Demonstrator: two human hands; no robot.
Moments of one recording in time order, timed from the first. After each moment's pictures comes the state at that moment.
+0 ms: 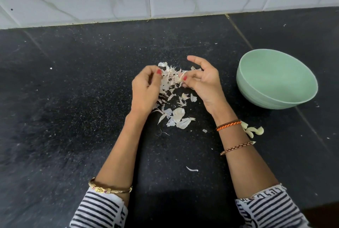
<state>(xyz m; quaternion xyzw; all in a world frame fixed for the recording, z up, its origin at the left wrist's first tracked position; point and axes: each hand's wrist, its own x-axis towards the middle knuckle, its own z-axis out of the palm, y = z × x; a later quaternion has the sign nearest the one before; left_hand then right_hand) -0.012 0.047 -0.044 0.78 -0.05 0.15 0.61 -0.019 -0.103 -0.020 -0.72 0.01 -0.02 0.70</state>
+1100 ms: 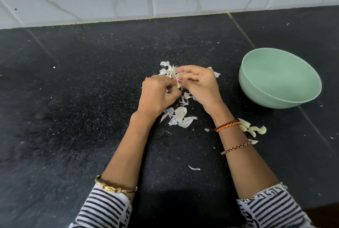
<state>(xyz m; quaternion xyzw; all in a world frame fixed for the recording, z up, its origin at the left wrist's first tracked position) -0.017 0.038 -0.049 0.85 -0.18 0.25 0.42 -0.019 -0.093 -0.027 -0.78 -0.05 -0.04 0.62</state>
